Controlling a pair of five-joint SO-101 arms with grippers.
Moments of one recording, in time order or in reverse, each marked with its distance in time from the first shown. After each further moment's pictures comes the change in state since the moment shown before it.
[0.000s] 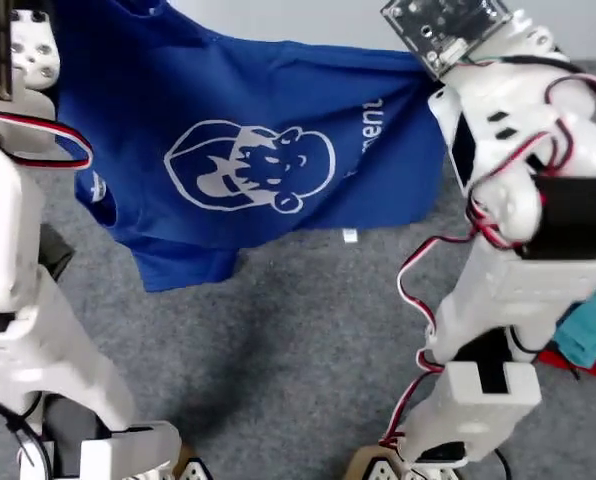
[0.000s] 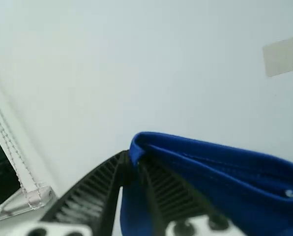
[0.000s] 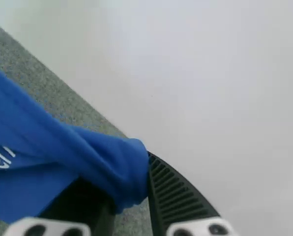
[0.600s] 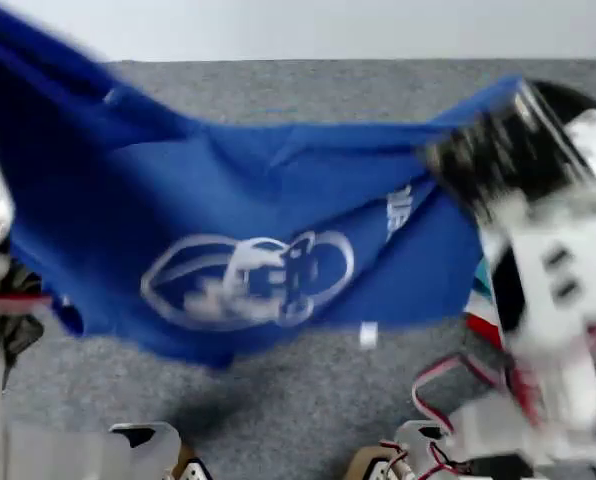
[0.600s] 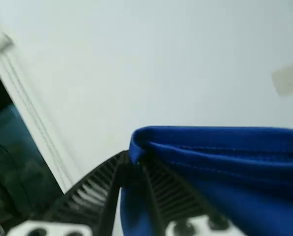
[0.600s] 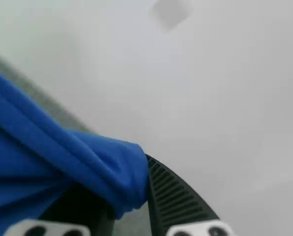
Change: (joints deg) left arm 0.1 -11.6 -1.5 7.3 -8.4; right arm 1.4 -24.4 25.1 0.7 1.2
